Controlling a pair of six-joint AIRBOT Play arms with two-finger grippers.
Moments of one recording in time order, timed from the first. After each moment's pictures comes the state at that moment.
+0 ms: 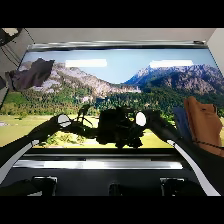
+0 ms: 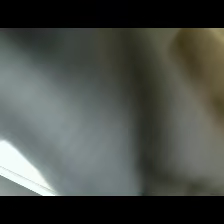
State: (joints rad) left arm -0.45 -1.32 0.87 0.91 -0.89 -1.44; right arm 0.55 -1.30 1.01 -1.24 1.14 1.72
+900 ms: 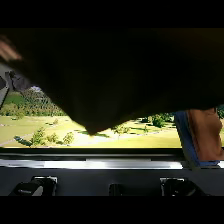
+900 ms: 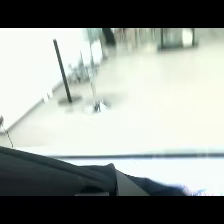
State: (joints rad) left arm -0.06 -0.68 1.73 1.16 -0.72 -1.54; right arm 0.55 -0.49 1.58 -2.02 1.06 1.95
